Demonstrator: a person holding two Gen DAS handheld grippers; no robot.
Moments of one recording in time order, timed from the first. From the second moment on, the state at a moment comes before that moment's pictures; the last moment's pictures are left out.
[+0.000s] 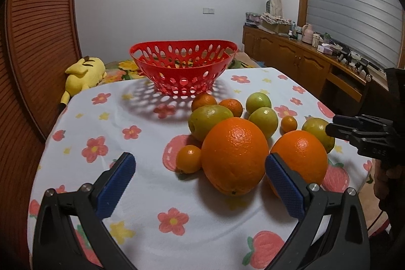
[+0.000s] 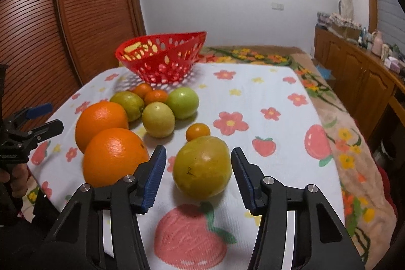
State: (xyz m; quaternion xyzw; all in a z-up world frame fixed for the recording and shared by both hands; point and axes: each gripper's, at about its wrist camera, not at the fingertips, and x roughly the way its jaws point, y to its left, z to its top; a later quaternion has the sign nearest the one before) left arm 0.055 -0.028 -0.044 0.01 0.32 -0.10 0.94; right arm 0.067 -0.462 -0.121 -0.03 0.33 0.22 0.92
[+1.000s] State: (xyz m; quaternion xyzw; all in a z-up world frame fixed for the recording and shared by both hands) left arm 0.116 -0.048 -0.056 -0.03 0.40 -0.18 0.90; right arm 0.095 -0.455 -0.138 -0.01 0.38 0.25 0.89
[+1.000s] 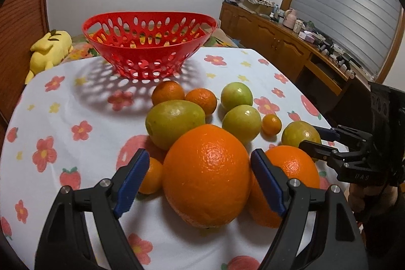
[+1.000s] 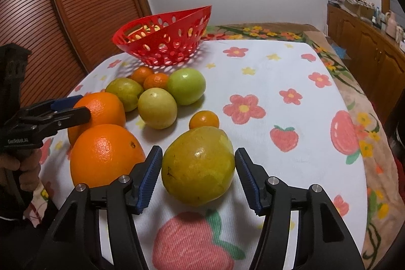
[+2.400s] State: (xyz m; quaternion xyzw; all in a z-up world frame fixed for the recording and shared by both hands) left arm 0.112 -0.044 -0.049 -0.04 0.39 -0.19 0.90; right arm 0.100 -0.453 -0.142 0.00 0.39 0.26 0.89
